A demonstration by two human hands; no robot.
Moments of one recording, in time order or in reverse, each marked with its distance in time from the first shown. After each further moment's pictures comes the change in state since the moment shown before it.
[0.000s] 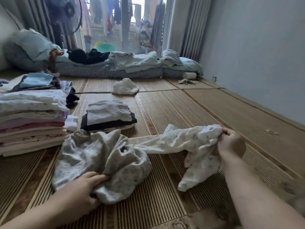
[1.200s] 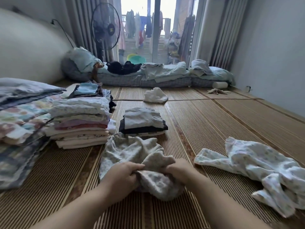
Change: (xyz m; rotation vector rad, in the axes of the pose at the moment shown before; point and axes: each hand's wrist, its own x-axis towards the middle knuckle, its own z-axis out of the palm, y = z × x) left_hand -0.014 0.023 -0.021 -0.404 0.341 -0.029; right_hand -0.160 -0.055 0.083 -0.045 -1.222 -0.064
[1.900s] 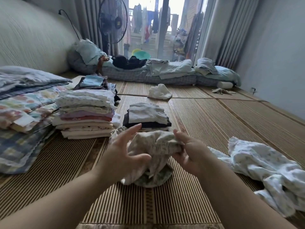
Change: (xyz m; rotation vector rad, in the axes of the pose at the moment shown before) left_hand -0.016 0.039 -0.045 -0.480 0.155 0.139; right_hand -0.029 -0.054 -0.013 1.087 -0.110 -0.030
